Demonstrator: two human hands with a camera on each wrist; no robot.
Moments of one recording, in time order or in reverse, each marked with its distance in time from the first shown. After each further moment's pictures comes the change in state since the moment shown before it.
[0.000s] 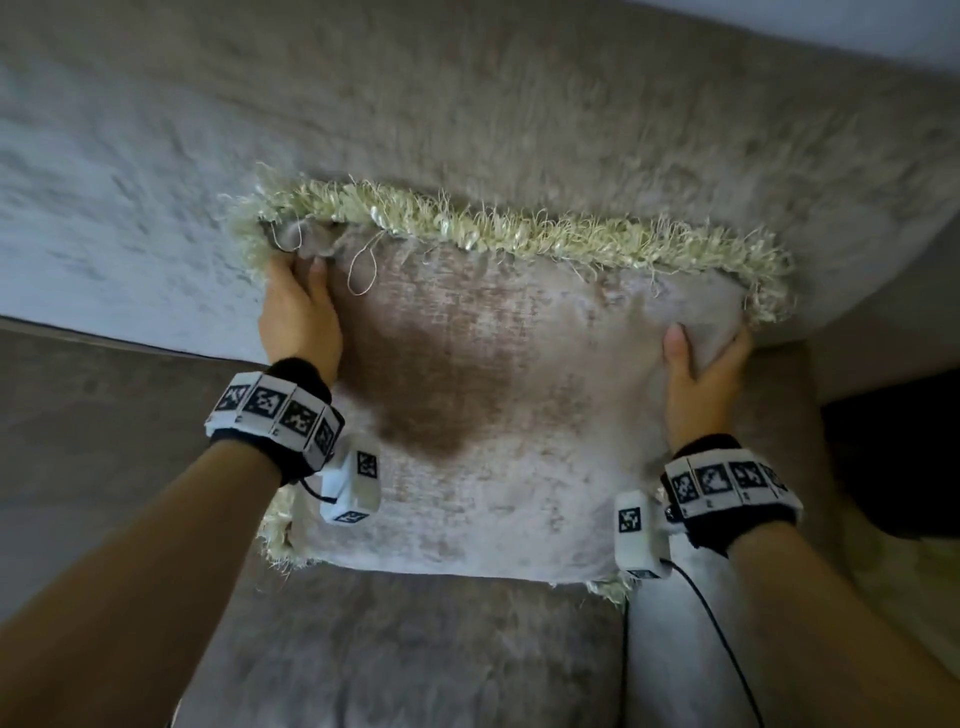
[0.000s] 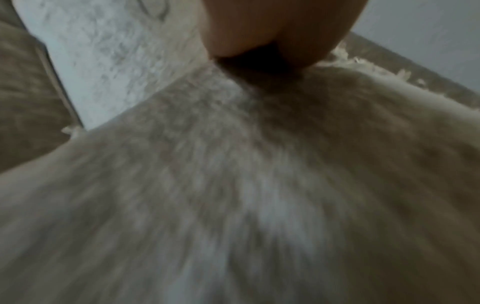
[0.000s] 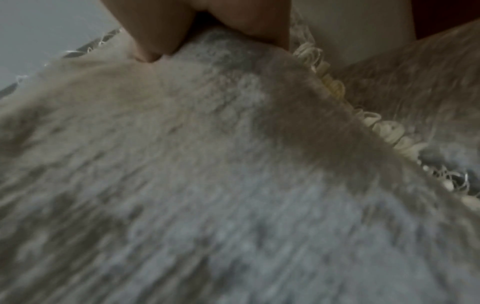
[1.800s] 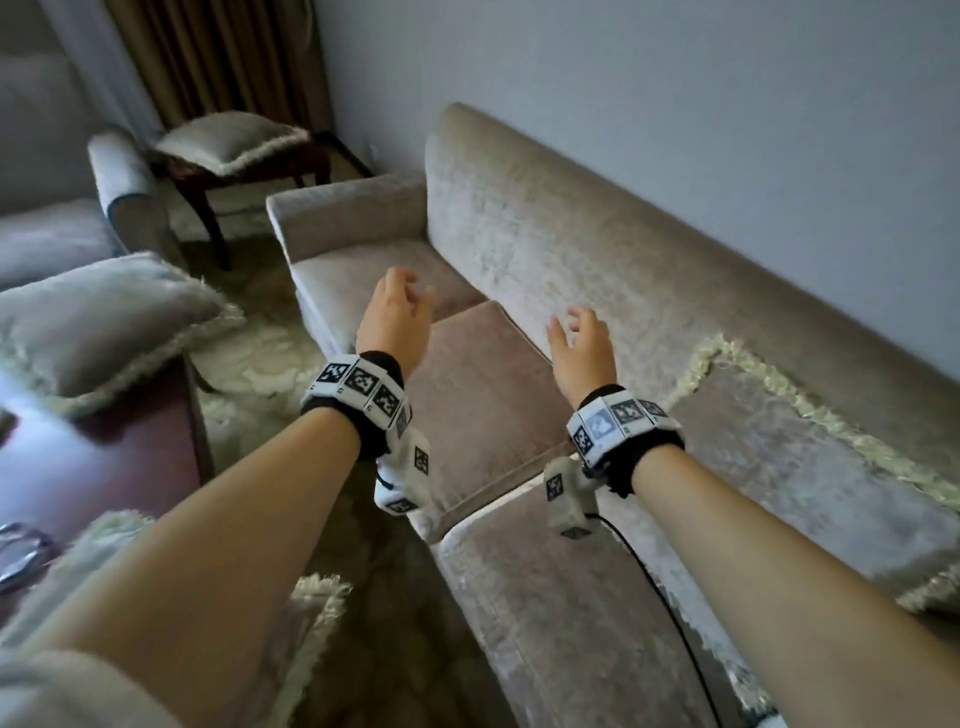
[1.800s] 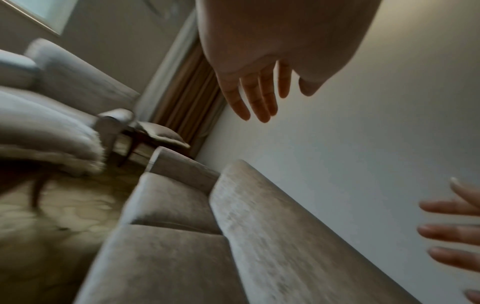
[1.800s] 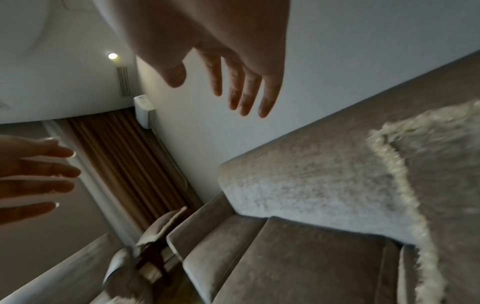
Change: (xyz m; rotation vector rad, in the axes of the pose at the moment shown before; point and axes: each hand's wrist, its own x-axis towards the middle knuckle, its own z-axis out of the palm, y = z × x) left_hand -0.316 -0.053 -0.552 -0.042 0.531 -0.109; right_hand -0.479 -0.360 -0.067 0.029 -0.996 -0.671
